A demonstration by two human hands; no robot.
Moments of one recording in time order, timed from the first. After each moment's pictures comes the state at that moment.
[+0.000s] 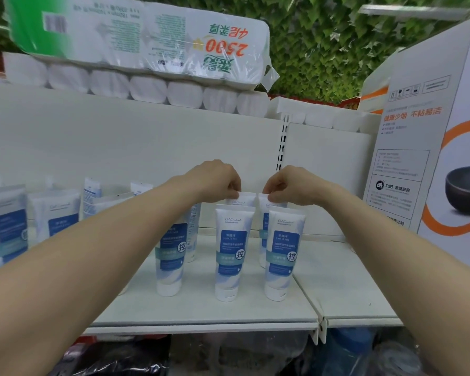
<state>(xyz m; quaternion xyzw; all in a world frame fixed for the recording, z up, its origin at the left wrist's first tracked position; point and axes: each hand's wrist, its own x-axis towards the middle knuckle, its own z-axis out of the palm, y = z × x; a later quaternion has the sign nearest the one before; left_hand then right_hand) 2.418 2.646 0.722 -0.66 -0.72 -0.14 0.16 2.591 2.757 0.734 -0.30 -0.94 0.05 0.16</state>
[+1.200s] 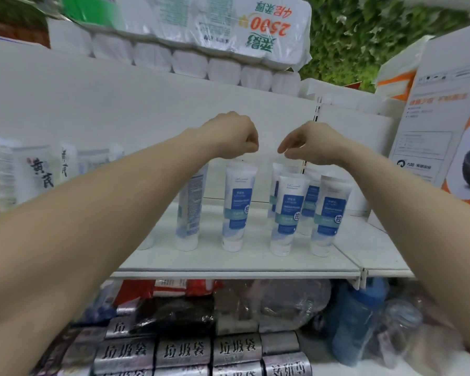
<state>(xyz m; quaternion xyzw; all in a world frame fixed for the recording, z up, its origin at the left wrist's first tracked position) 2.370 2.561 0.739 -0.67 -0.69 -0.19 0.20 2.548 2.662 0.753 -0.33 -0.92 -0.02 0.23</state>
